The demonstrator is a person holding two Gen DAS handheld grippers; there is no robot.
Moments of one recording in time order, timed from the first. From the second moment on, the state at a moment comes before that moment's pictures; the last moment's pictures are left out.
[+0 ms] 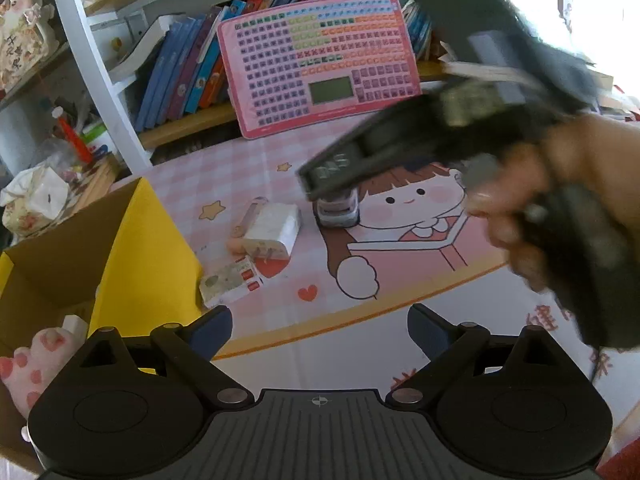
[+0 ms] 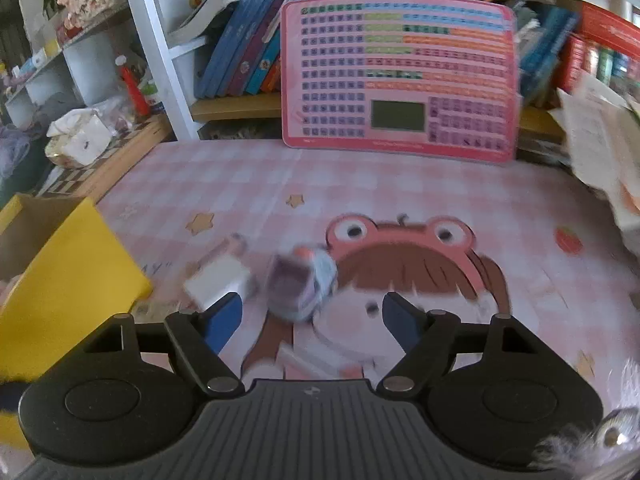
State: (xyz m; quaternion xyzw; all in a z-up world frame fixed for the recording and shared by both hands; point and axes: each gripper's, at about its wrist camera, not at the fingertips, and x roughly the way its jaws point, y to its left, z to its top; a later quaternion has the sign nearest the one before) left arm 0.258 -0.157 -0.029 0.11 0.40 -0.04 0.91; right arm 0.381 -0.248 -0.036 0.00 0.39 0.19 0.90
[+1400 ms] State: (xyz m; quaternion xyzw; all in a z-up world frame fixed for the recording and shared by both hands) left arm 0.386 -0.172 -0.081 0.15 0.44 -0.03 0.89; right arm 0.393 -0.310 -0.052 -0.08 0.37 0.25 0.89
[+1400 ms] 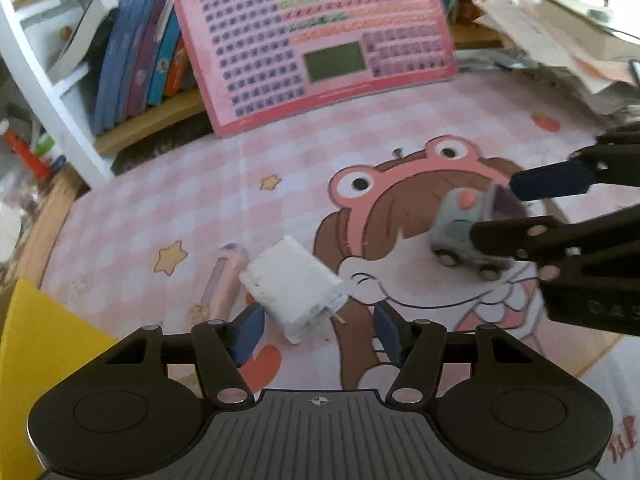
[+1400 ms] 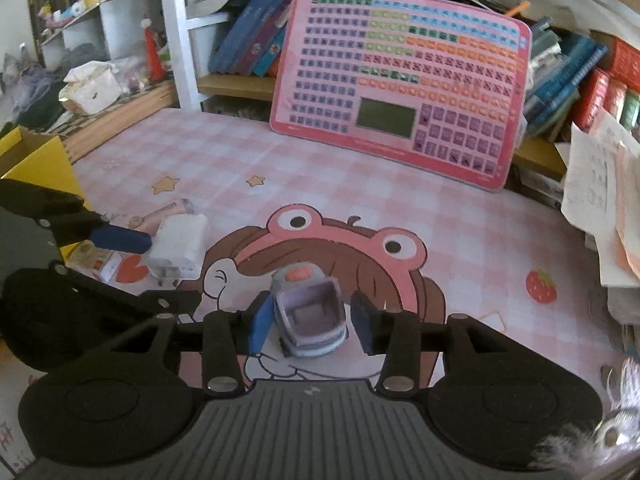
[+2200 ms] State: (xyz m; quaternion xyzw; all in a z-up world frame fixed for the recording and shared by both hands) left arm 0.421 -0.153 -0.084 0.05 0.44 -0.02 0.90; right arm 0.410 -0.296 -0.071 -0.11 0.40 0.26 0.87
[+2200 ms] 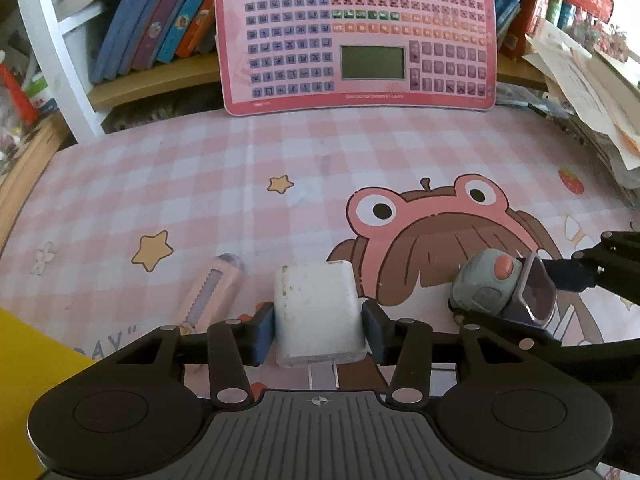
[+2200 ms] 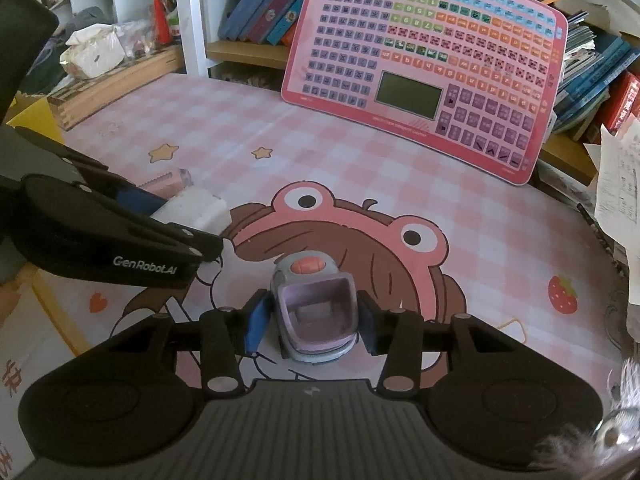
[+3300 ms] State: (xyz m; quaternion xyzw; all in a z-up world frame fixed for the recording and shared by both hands) left arm 0.302 -0.150 -0.017 -0.02 0.44 -0.06 0.90; right arm 0.308 -0.326 -0.037 -0.05 0.40 0.27 0.87
